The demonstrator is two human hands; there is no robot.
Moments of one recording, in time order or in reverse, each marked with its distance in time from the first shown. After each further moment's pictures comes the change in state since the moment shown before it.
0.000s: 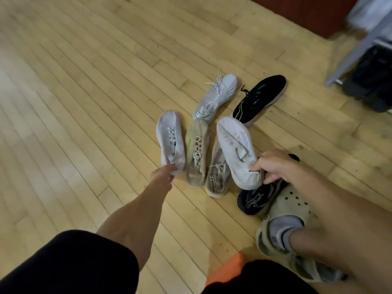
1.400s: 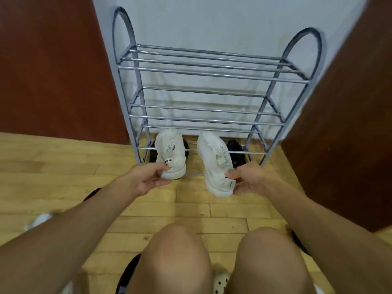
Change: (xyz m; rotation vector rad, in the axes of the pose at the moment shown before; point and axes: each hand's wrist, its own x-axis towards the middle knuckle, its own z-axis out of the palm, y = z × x) left_hand -0.379 0.034 0.394 0.635 -1.131 0.341; right_hand -0.147 0.195 -0.334 0.779 0.648 -0.077
